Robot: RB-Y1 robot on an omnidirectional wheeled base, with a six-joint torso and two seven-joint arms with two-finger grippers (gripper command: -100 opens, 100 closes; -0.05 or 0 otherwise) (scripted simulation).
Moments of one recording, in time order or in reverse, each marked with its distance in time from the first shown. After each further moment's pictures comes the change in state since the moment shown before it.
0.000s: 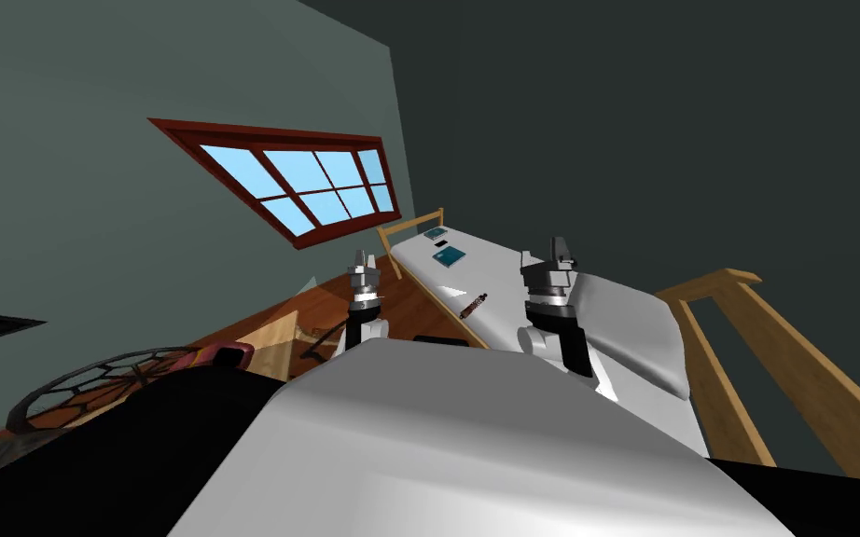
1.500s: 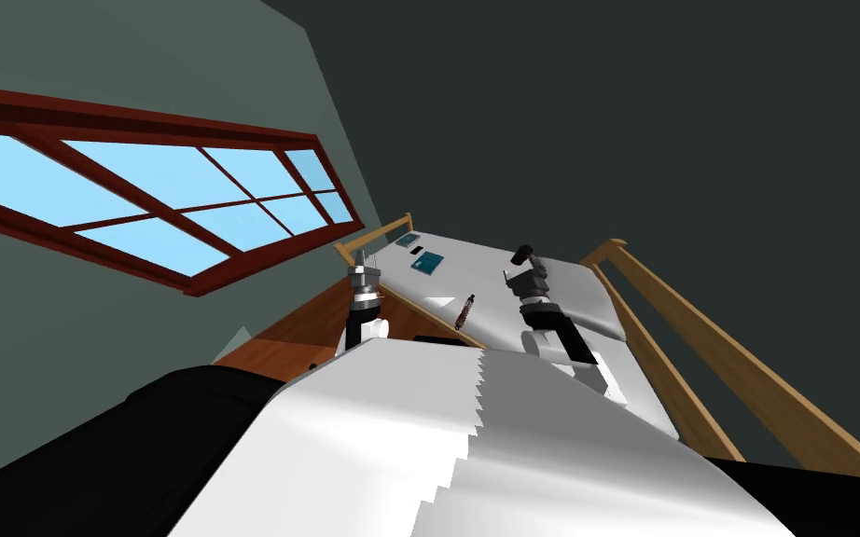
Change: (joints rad) left arm 0.000 0.000 0.000 0.000 0.000 0.000 0.000; right arm 0.024 -0.076 0.003 0.021 -0.078 0.385 -0.353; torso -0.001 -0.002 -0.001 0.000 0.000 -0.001
